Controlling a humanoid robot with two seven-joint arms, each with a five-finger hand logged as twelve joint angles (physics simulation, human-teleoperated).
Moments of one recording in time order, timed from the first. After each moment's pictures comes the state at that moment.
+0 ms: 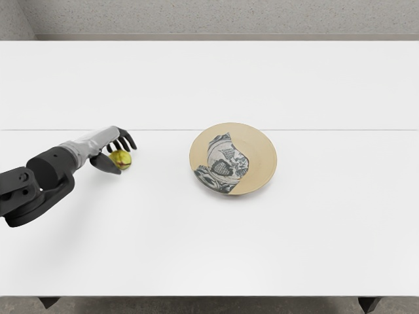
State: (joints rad) left arm -0.85 0.70 -0.24 -1.51 1.26 0.17 0.39; right arm -0.08 0.00 0.09 0.24 -0.14 -0.03 0.09
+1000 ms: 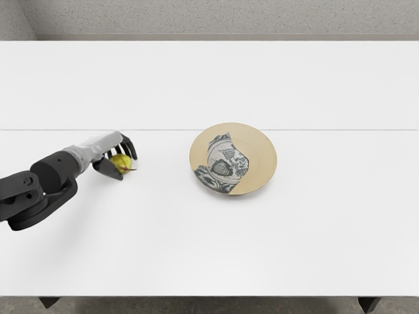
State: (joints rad) left arm -0.85 0.69 -0.21 -1.51 1.27 0.17 0.40; right arm -0.08 0.00 0.09 0.24 -0.14 -0.03 0.09
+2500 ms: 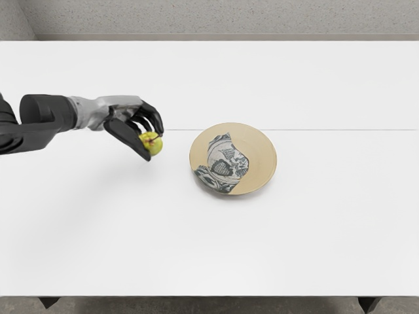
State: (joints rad) left arm -0.98 0.69 -0.54 -1.43 0.69 -0.37 0.41; right arm -0.08 0.00 0.09 0.24 -0.14 -0.03 0.09
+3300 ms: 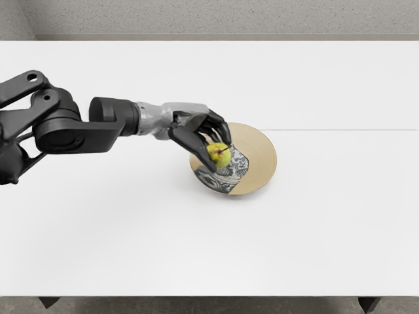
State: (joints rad) left arm -1.02 0.42 -0.54 -1.36 0.57 -0.39 0.44; right arm -0.08 0.00 0.09 0.24 -0.14 -0.03 0.09
